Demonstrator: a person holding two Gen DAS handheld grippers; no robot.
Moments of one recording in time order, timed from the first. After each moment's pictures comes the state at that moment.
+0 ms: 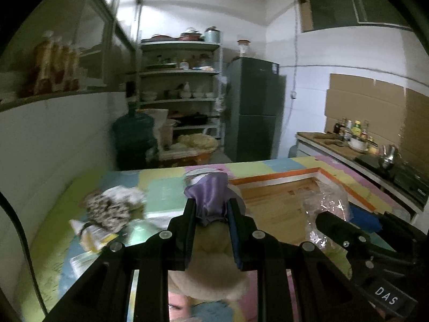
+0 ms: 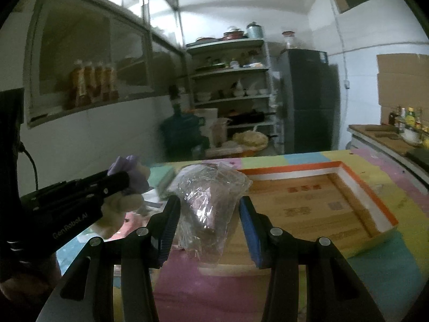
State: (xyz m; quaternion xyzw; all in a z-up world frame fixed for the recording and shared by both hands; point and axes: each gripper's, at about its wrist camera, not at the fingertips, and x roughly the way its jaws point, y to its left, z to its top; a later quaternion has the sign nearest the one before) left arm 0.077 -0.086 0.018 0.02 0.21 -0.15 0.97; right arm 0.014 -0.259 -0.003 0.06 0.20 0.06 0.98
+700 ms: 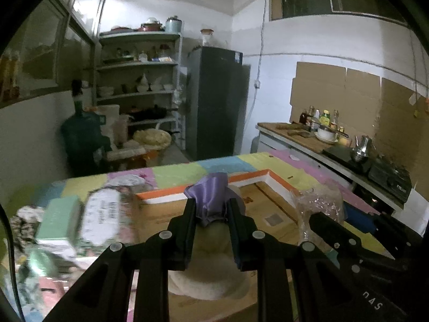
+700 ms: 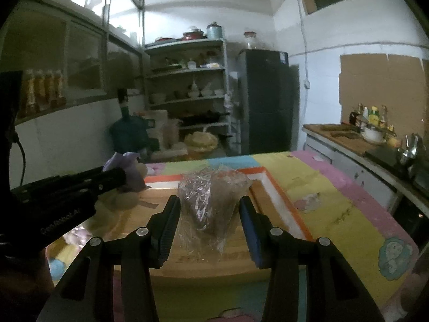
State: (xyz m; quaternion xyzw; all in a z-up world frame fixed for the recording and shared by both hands) left arm 0.123 -0.228 0.015 0.02 0.24 -0.24 0.94; right arm 0.028 -0.389 -0.006 0.05 0.21 -0.04 0.98
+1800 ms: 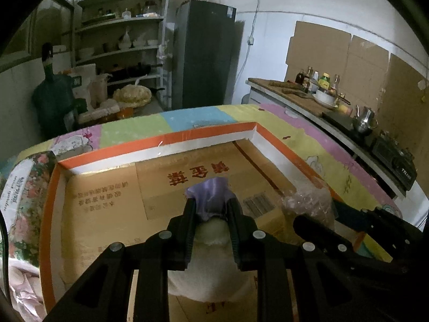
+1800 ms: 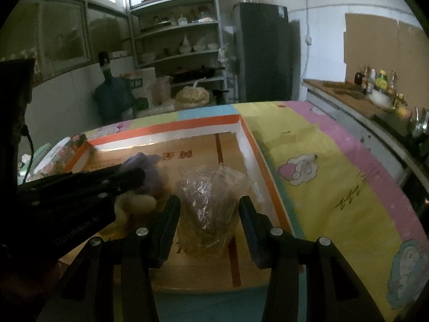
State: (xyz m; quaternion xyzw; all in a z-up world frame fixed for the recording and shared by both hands) left arm 0.181 -0.311 -0.050 0.03 0.36 -0.25 0.90; right arm 0.091 -0.464 -0.062 0.07 0.33 -0.03 0.94
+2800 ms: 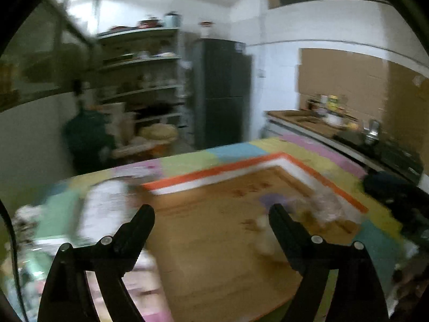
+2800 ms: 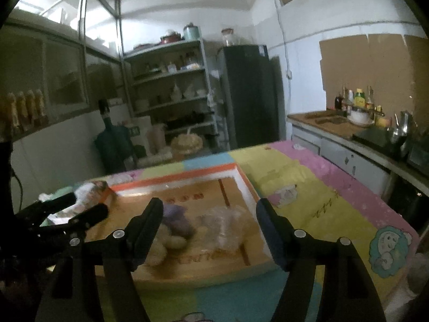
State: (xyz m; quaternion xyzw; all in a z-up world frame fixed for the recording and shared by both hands) left arm 0.134 -0.212 -0.007 0.05 0.25 -0.19 0.95; right arm 0.021 -0.431 -0.011 0.09 0.20 -0.07 0.97
